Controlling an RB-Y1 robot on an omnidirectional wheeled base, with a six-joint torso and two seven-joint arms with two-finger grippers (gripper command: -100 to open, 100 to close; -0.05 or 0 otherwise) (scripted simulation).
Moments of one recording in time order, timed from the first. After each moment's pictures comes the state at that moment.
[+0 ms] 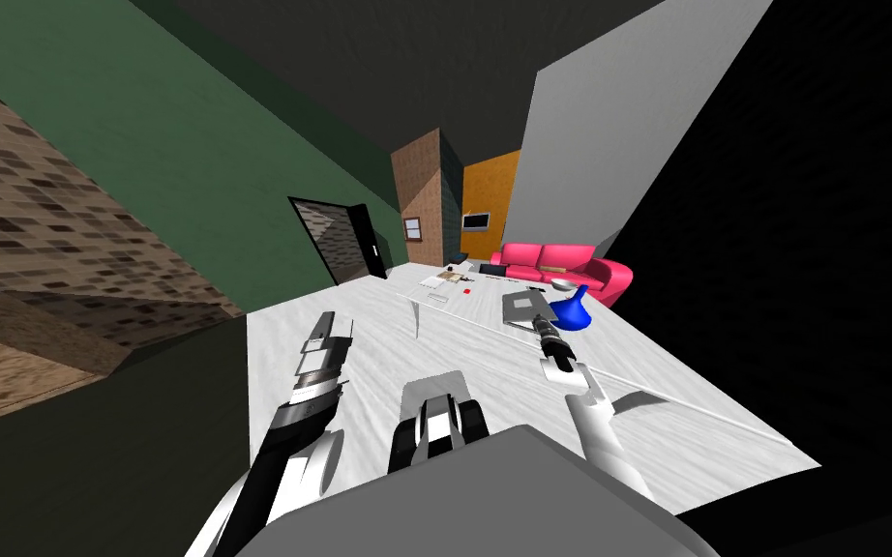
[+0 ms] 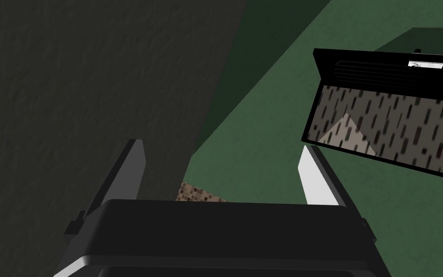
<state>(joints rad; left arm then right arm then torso) 0.51 0.05 -0.02 -2.26 -0.11 -0.40 0.02 0.11 -0.21 -0.63 -1.49 0.32 -0.05 0.29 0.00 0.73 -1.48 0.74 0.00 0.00</state>
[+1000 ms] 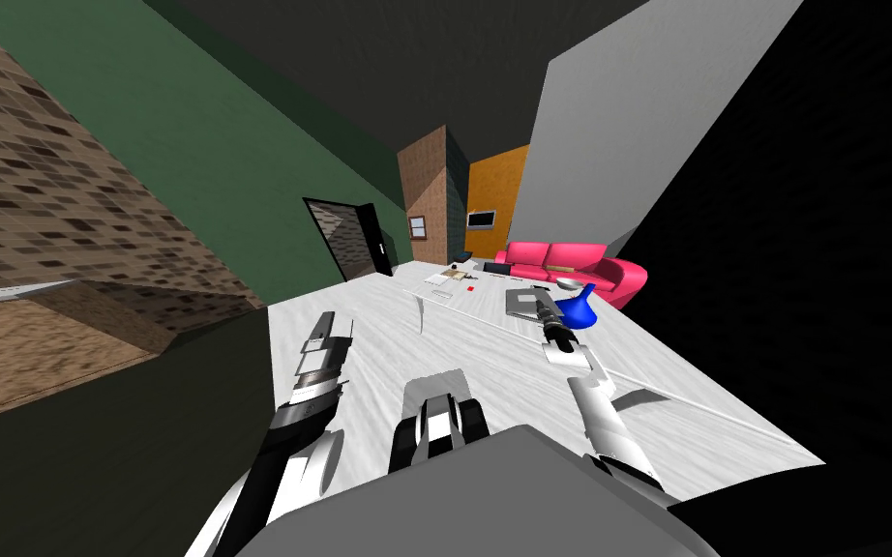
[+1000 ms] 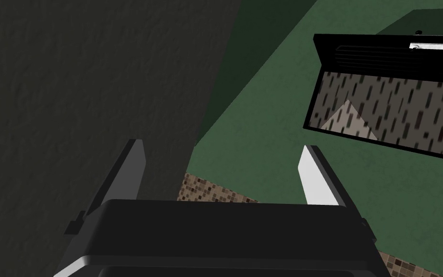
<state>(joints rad) 0.51 0.05 -0.02 -2.26 -0.11 -0.40 0.02 0.06 -0.32 -0.61 -1.56 0.30 0.14 0.26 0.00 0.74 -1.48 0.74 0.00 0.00</state>
